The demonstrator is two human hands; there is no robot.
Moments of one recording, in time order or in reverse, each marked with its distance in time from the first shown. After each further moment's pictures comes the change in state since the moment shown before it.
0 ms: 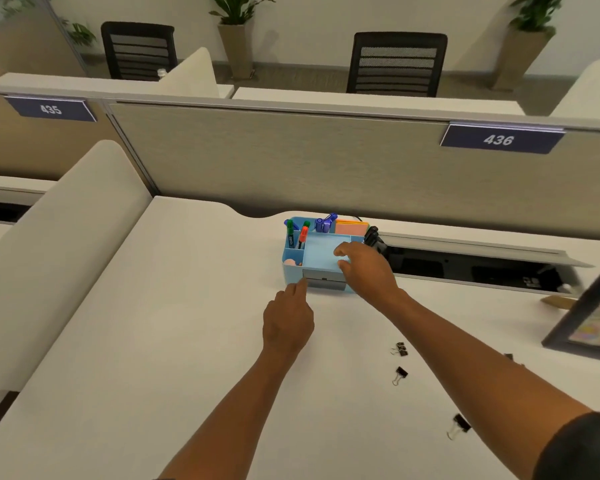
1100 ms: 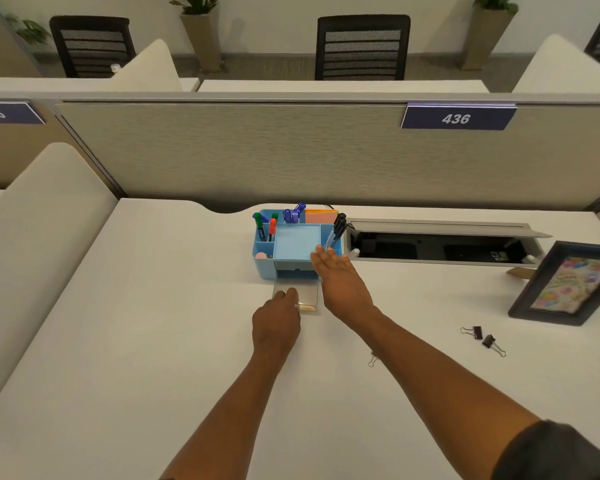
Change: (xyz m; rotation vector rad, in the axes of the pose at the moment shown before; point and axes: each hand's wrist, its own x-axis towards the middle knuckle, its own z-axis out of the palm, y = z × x) left_hand -0.011 0.014 0.033 0.072 -0.026 0.068; right_hand -0.040 0.027 0.036 -0.266 -0.144 -0.073
